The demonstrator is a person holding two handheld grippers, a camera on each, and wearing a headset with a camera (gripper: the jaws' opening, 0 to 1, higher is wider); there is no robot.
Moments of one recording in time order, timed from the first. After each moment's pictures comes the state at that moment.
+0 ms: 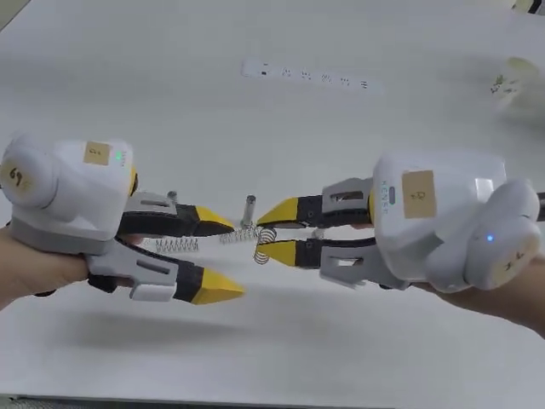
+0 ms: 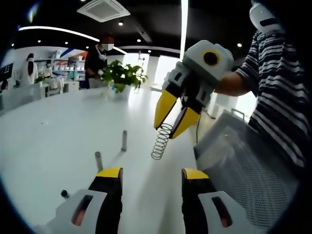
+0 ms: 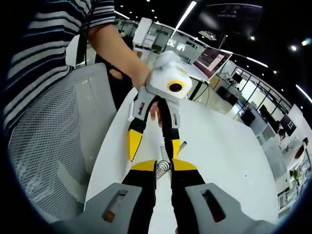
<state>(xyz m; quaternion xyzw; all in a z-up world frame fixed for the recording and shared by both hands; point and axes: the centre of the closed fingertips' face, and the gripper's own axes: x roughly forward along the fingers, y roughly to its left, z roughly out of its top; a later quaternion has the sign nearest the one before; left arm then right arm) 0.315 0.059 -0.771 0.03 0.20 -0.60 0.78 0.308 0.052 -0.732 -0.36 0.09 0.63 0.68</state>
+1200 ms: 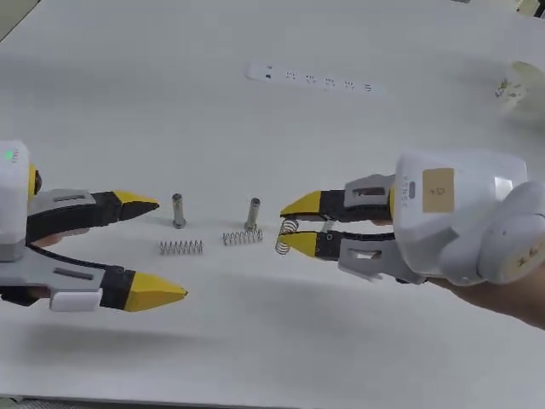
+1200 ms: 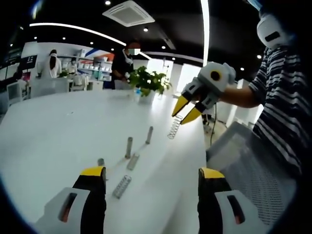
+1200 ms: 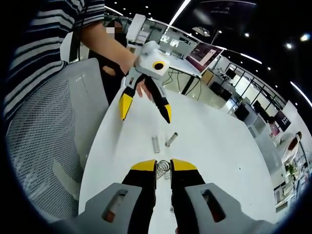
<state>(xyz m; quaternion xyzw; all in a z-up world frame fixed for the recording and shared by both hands) 0.324 0.126 -0.769 -0.01 0.20 -0.51 0.84 0.326 0.036 -0.733 -0.37 0.10 0.61 0.70</state>
